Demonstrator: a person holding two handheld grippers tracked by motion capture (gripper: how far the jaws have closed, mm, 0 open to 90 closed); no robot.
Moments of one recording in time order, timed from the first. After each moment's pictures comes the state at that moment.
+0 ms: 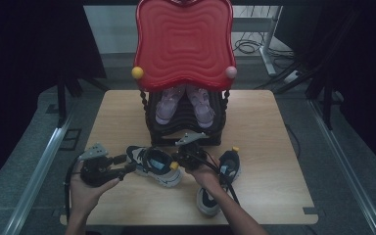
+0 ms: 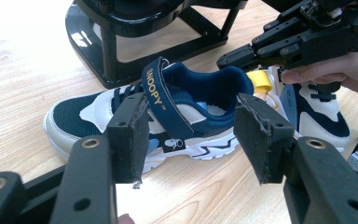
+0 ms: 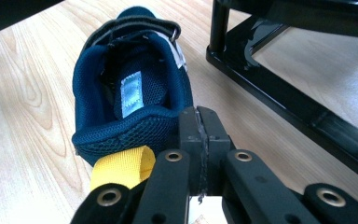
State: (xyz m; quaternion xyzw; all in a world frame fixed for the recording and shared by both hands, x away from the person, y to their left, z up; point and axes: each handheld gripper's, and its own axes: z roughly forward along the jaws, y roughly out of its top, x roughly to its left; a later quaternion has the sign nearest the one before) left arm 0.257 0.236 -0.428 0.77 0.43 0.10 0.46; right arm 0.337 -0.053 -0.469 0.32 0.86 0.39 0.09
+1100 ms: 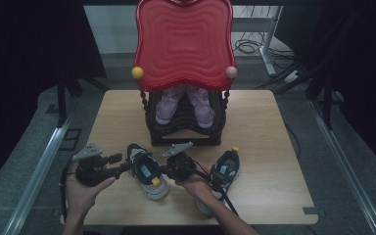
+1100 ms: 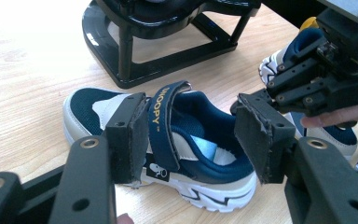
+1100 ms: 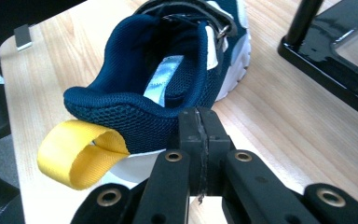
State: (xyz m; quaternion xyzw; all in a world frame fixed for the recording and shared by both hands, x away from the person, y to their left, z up) left arm 0.256 0.247 -0.428 0.76 0.45 0.11 0.46; right arm 0.310 -0.024 -0.477 0.27 0.88 0.40 0.04
